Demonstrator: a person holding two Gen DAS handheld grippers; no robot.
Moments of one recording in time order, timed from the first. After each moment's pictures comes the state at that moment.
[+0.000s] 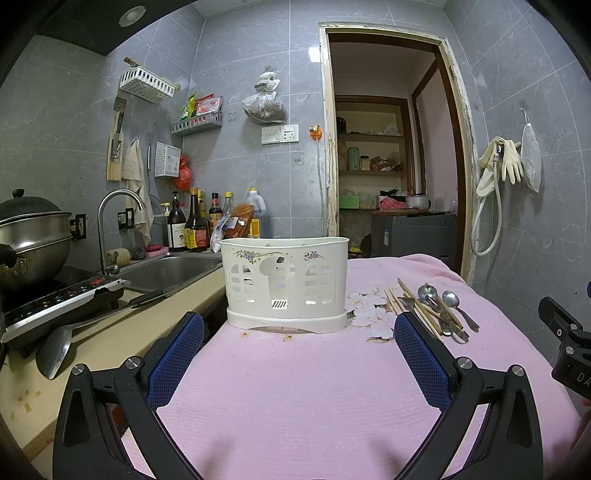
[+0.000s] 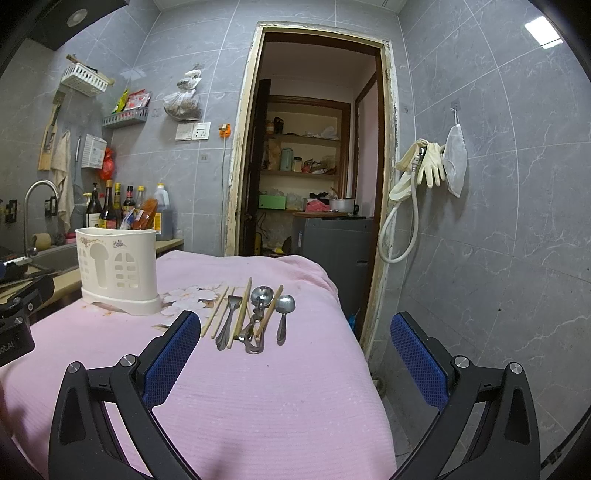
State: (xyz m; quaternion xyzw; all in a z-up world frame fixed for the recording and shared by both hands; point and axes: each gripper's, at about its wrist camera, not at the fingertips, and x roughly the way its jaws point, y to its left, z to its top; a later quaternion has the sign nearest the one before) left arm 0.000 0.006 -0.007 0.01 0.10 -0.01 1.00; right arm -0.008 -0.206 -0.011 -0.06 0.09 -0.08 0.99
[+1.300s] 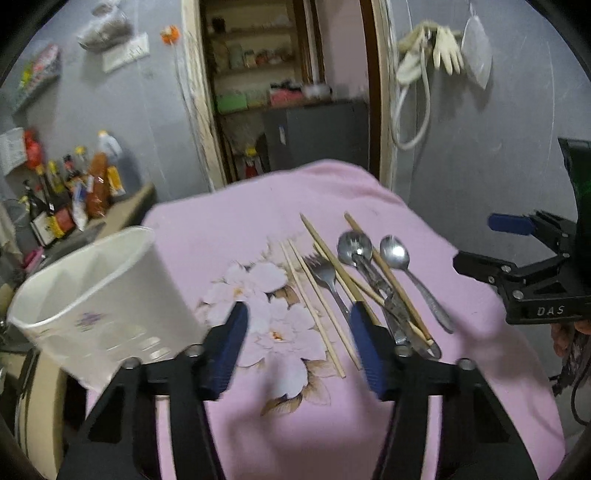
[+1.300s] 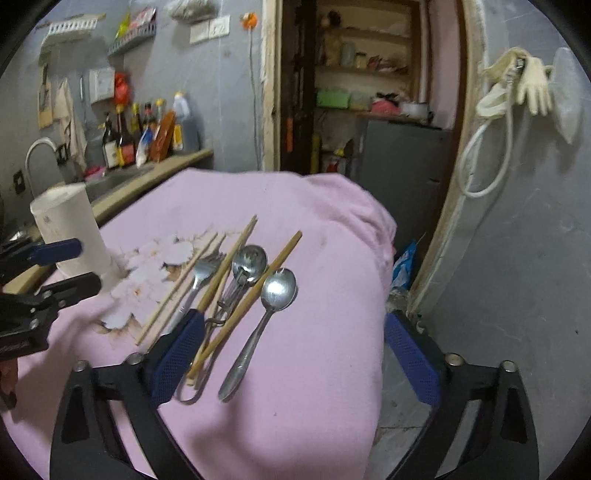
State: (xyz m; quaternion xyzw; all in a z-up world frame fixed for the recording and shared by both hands) left arm 0.205 -0.104 -0.008 0.12 0.32 -0.21 0.92; right arm 0.194 -0.289 -0.009 -0.06 0.34 0.06 0.94
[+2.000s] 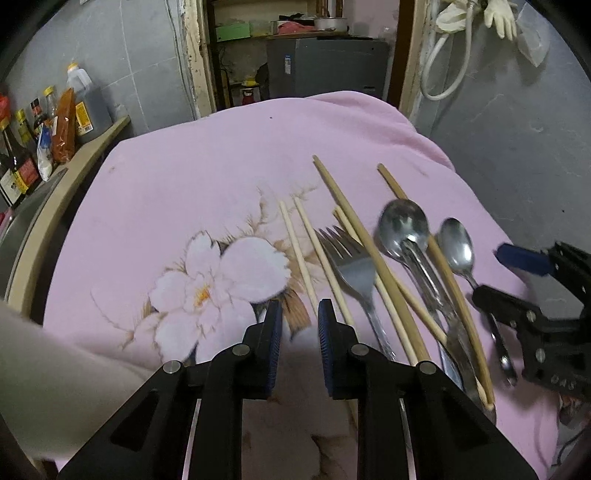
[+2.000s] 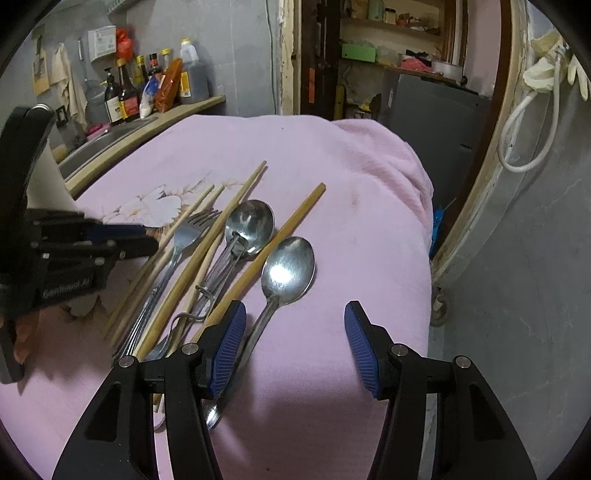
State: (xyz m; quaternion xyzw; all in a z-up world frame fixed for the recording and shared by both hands) left arm 0.308 -0.118 -0.063 0.10 0.45 -0.19 0.87; right arm 0.252 -0.288 -0.046 -0.07 0.42 0.10 0.90
